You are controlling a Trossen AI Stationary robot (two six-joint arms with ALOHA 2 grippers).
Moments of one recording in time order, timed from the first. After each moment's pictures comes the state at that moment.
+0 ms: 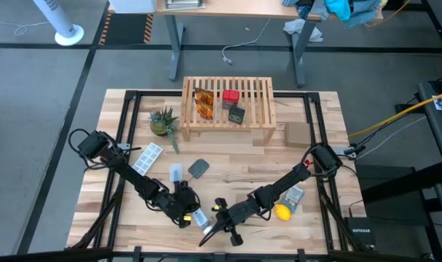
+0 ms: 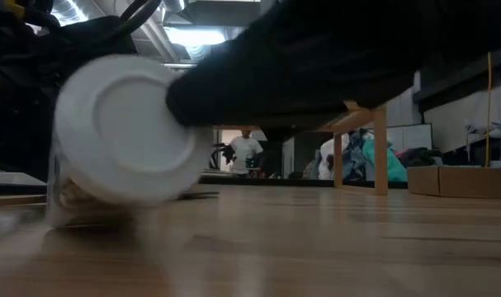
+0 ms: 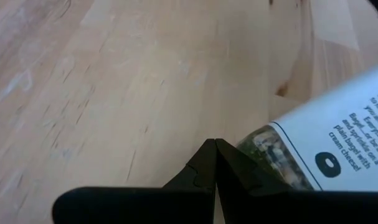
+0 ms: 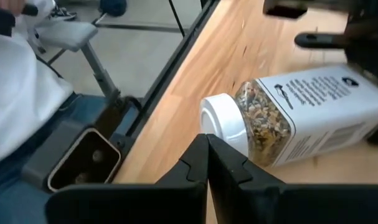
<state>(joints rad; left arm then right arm) -0.64 1.81 0.72 0.33 -0.43 -0.71 0.49 2.13 1.18 0.46 -0.01 0.23</state>
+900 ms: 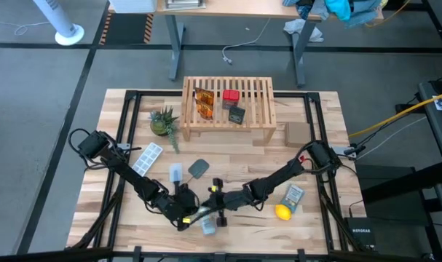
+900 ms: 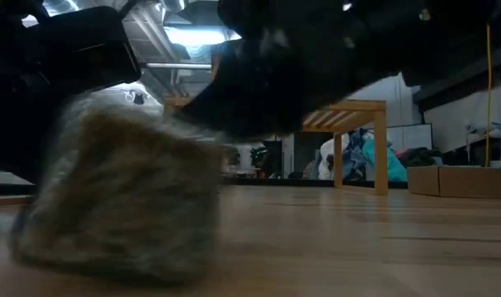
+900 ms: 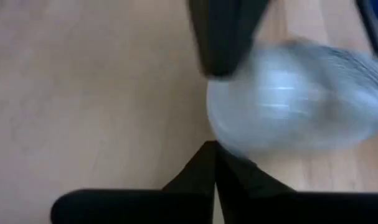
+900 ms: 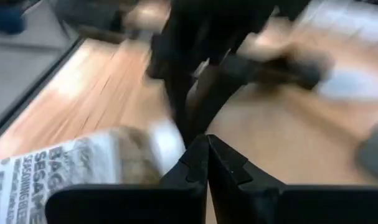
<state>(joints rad) -0.64 1.81 0.72 0.34 -0.39 -0.73 0.42 2.14 1.18 0.53 0.26 0.14</state>
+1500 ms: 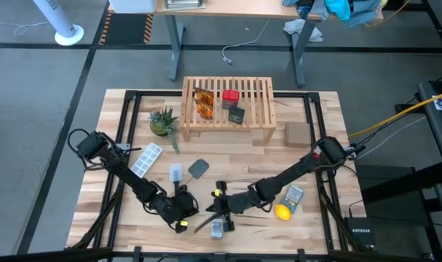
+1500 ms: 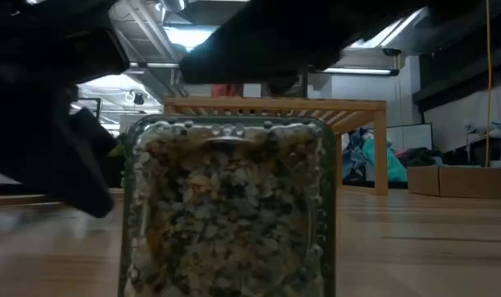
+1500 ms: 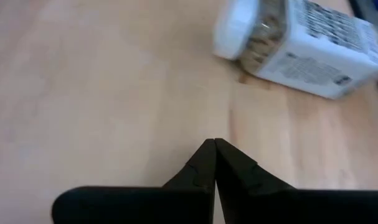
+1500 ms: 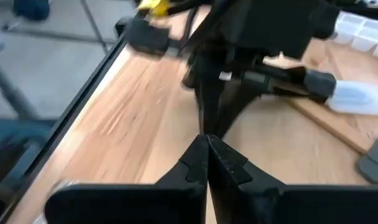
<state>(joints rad) -0.67 1.81 0.72 0.34 -0.42 -0.70 0.47 2.02 1.18 0.35 0.21 0.15</state>
